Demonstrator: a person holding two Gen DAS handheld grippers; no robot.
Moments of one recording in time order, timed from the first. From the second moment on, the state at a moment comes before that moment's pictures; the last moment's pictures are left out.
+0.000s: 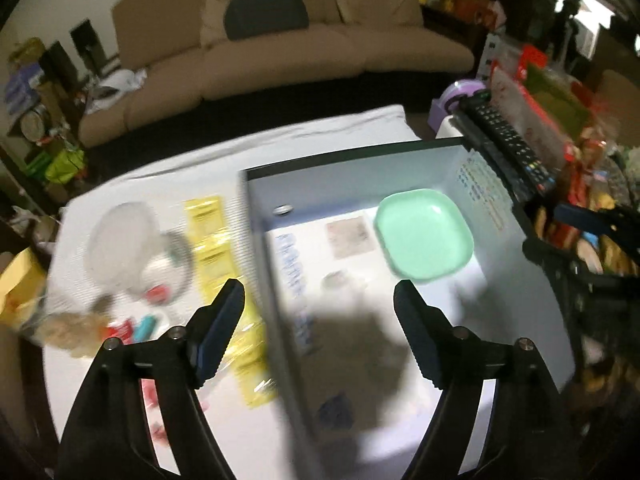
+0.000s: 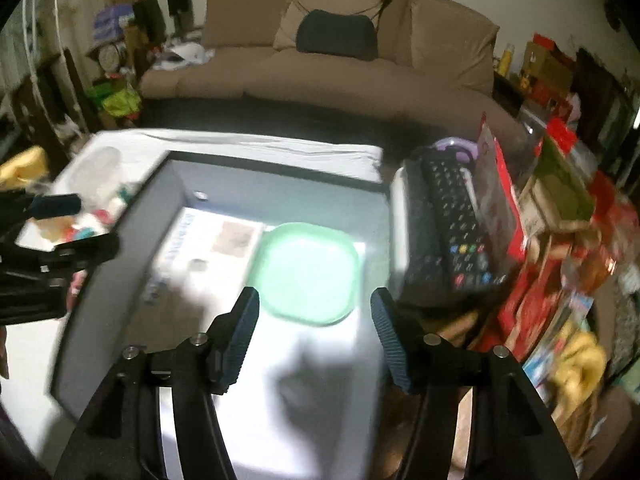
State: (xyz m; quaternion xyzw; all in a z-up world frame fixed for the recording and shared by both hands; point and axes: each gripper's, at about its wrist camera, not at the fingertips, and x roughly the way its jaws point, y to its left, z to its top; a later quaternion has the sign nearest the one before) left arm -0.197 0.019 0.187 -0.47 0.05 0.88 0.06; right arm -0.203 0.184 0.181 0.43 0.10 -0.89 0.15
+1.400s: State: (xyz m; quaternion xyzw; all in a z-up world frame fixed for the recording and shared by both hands) left arm -0.007 -0.244 0.088 -0.45 -0.11 0.89 -0.05; right arm -0.022 -0.064 0.127 0.41 0.07 -0.87 0.27
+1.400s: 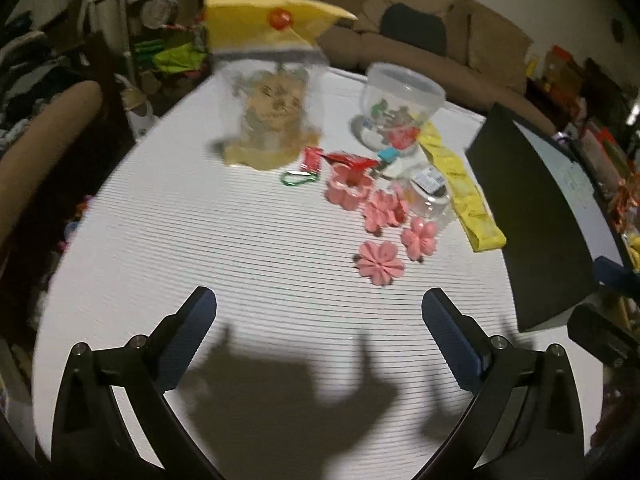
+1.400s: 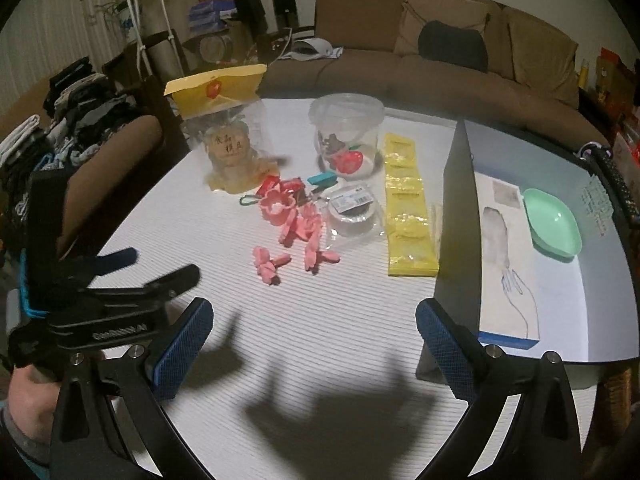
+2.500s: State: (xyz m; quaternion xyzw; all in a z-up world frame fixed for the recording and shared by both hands) left arm -0.086 -0.219 0.015 -0.47 -0.11 0.87 0.06; right arm -0.051 -0.019 0.141 0.40 -0.01 -0.87 0.29
